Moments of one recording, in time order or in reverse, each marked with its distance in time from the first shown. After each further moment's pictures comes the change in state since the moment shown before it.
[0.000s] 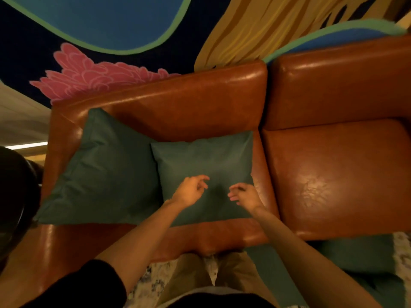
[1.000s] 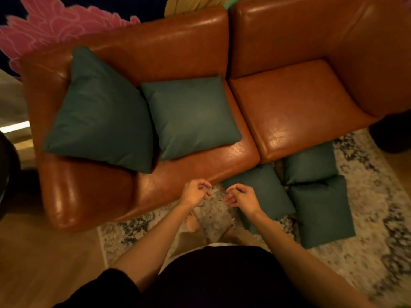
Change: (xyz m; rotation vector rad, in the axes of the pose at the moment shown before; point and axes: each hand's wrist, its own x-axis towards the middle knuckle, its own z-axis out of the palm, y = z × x) left_hand -0.269 -0.057 0.137 -0.436 -0.152 -0.168; right_hand -0.284 0.180 0.128 0.267 0.232 0.053
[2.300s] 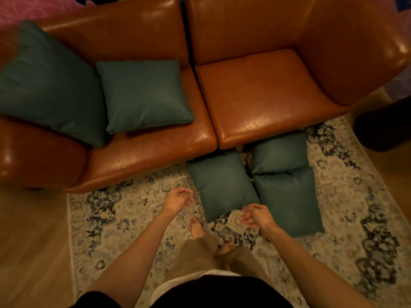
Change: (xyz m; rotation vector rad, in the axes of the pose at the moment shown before) left_hand -0.091 0.032 0.279 -0.193 0.134 -0.264; right_hand -0.009 0.196 -0.338 -0.085 -0.051 0.250
